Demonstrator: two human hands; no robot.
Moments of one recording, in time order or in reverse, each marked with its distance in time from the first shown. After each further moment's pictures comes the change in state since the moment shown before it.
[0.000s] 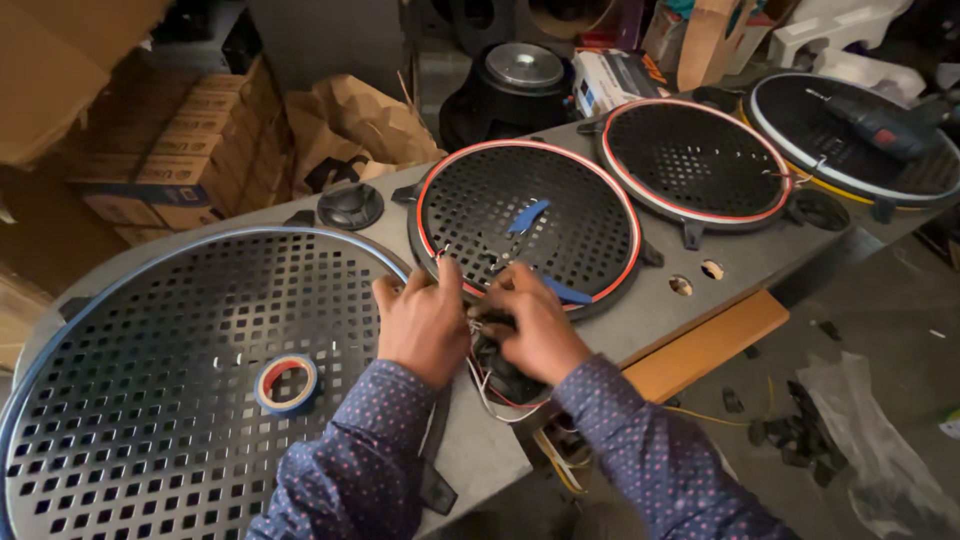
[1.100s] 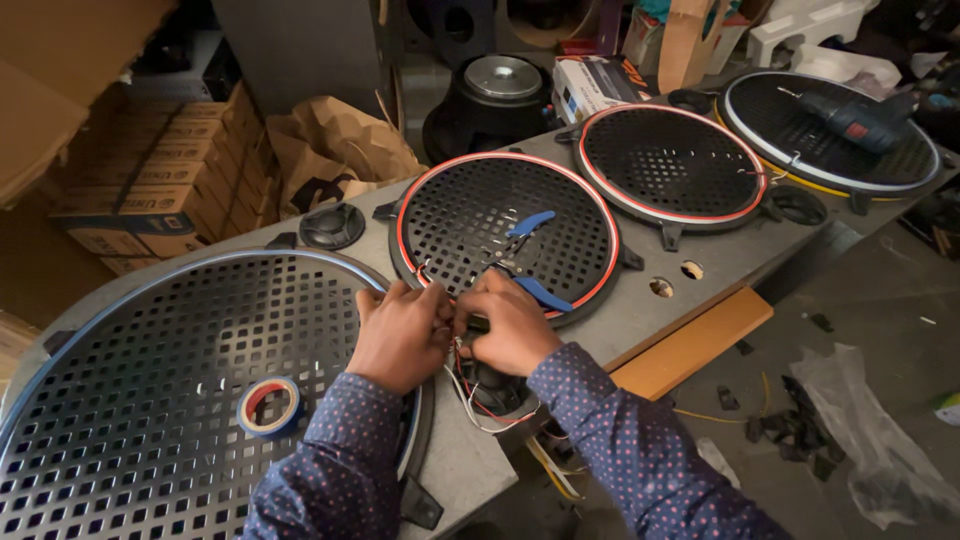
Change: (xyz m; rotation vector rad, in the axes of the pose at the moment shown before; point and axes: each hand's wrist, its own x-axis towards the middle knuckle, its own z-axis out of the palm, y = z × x) left_hand 0.010 -0.013 -0.006 -0.151 -0.147 0.082; right_hand 0.013 0.004 0.001 0.016 -0.088 0.102
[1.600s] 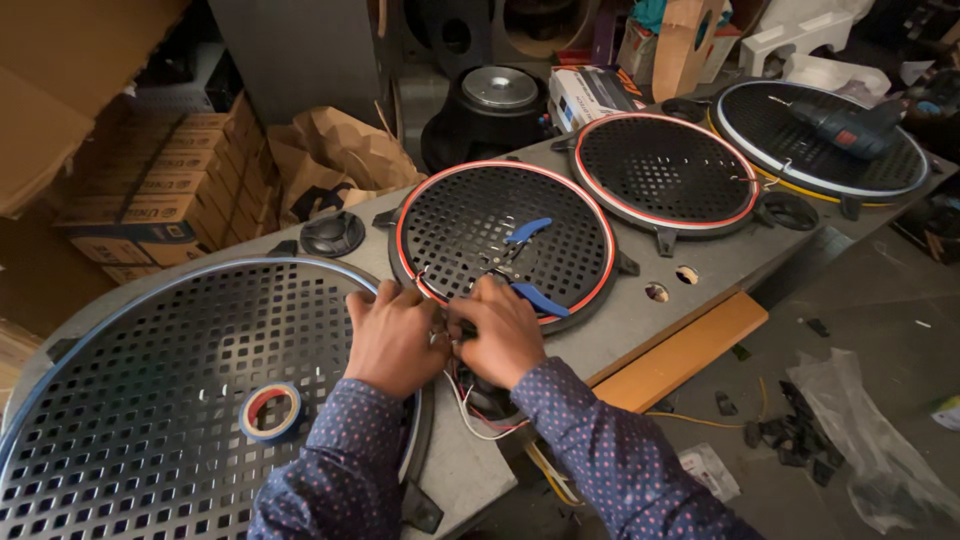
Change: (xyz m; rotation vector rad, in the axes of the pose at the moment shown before) left_hand 0.001 0.007 -0.009 0.150 0.069 0.002; right_hand -0.002 -0.010 0.012 -0.192 0.137 0.022
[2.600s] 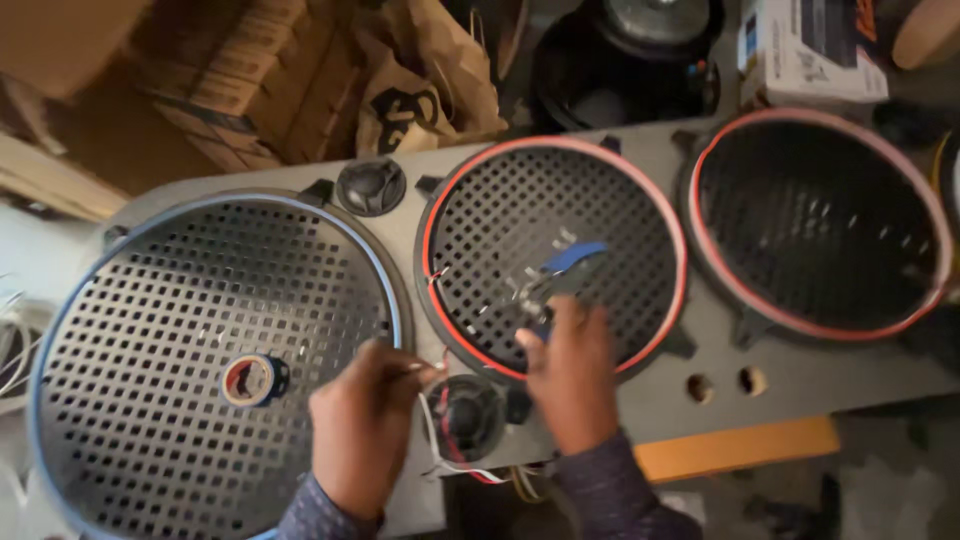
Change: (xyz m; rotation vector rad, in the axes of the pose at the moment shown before) left_hand 0.012 0.085 -0.037 -0.439 0.274 -0.807; right_hand 0.041 0.067 -0.059 0.041 -0.067 0.107
